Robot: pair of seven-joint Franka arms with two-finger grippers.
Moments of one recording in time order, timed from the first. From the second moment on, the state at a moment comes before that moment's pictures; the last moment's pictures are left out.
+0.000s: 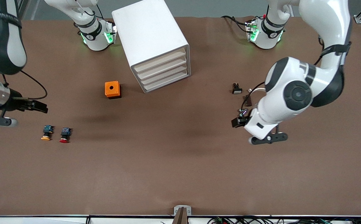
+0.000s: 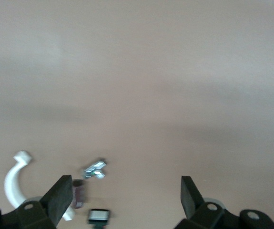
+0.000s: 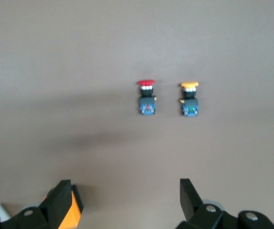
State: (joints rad) left arm -0.18 0.47 -0.21 -1.38 0.03 1.79 -0.49; right arm 0.00 0.11 -0.09 -1.74 -0.02 1.76 0.01
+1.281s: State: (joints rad) left arm -0.03 0.14 -0.11 -1.48 0.03 1.56 -0.20; right arm 0.00 0.09 -0.10 -1.42 -0.02 1.51 0.01
